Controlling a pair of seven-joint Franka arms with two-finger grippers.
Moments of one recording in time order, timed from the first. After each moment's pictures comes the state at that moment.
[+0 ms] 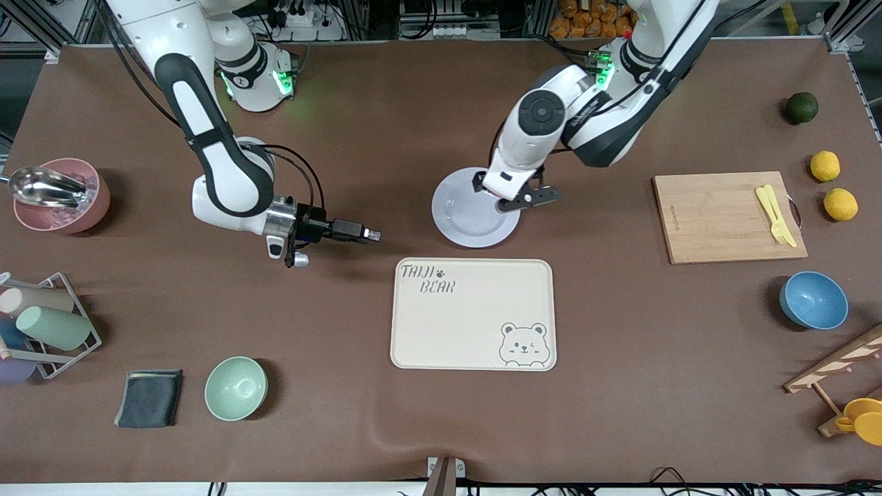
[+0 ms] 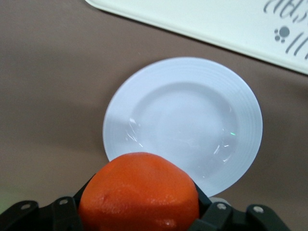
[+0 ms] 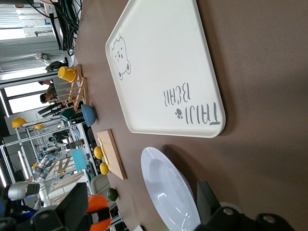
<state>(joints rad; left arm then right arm) 0.08 0.37 -0.88 -2.07 0.15 2.22 -1.13 0.31 0.35 0.06 -2.18 1.61 2.23 -0.63</state>
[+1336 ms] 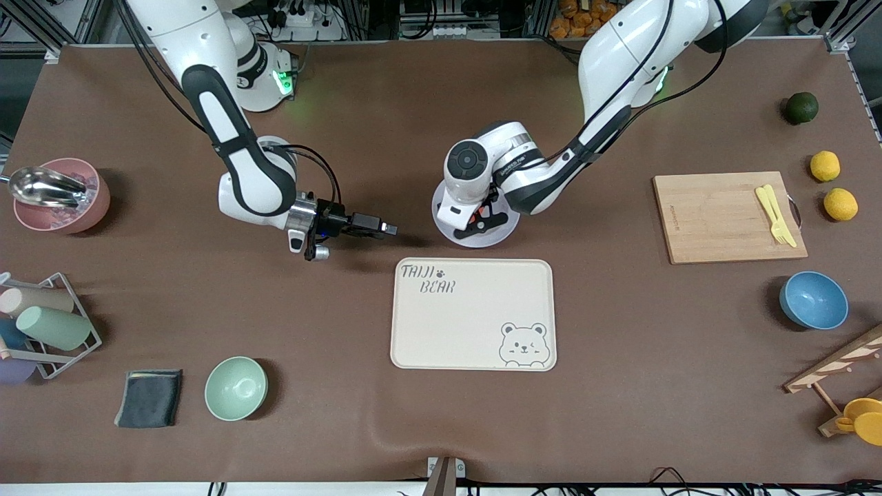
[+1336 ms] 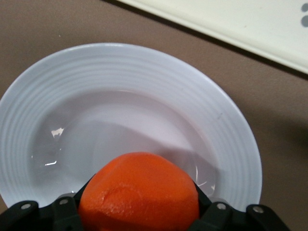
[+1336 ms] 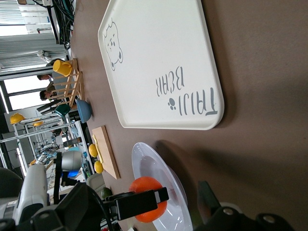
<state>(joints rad) -0.26 0.73 -0.65 -1.80 0.38 2.22 -1.40 0.38 0.40 0.06 -2.19 1.73 2.27 -0.75</state>
